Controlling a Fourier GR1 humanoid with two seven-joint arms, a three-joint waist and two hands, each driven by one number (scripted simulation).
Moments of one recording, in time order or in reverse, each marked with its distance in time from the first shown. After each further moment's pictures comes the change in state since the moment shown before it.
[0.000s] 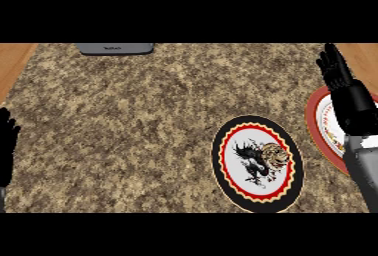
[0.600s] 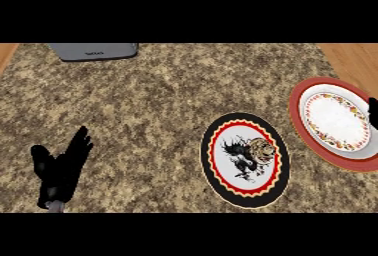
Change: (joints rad) left arm 0.048 -0.197 -0.197 -0.027 0.045 -0.137 0.009; right arm 0.232 -0.081 -0.251 -0.043 0.142 -0.397 0.084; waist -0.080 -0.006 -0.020
